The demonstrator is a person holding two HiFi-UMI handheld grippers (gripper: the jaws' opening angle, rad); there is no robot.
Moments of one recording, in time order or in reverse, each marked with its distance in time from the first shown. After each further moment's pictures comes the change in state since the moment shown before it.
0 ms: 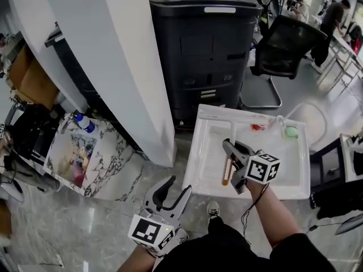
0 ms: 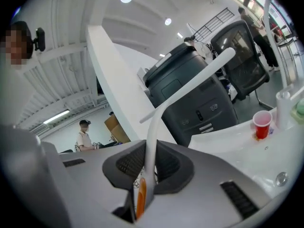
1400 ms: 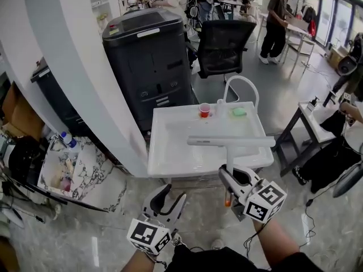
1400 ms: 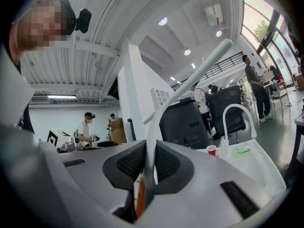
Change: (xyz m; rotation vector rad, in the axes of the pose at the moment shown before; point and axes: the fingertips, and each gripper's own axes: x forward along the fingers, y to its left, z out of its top) left arm -0.079 -0.232 -0.024 0.069 -0.007 -0.213; right arm -0.343 0.132 -0.034 -0.333 -0.234 -0.112
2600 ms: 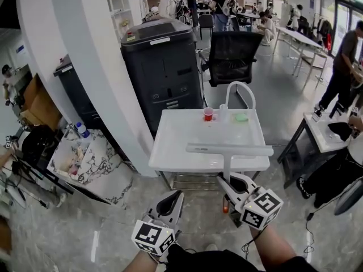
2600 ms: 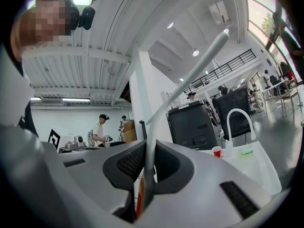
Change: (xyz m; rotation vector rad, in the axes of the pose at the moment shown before) left arm -0.021 -0.094 -0.003 0.058 -0.020 0.119; right arm -0.080 0.025 0.005 -0.019 -0.029 0.135
